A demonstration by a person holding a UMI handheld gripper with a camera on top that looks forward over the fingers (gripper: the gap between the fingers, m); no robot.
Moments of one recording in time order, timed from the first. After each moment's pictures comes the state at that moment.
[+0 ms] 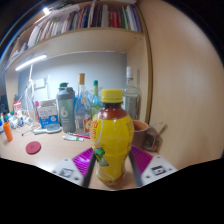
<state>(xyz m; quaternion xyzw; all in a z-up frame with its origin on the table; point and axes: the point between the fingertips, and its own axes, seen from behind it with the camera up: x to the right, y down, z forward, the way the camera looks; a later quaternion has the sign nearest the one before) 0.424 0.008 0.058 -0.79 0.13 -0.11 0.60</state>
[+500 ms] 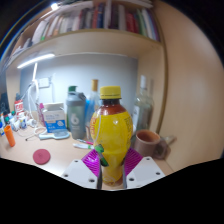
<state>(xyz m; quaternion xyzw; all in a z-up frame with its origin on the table) 0.378 0.041 0.095 -0.79 0.11 -0.12 0.59</state>
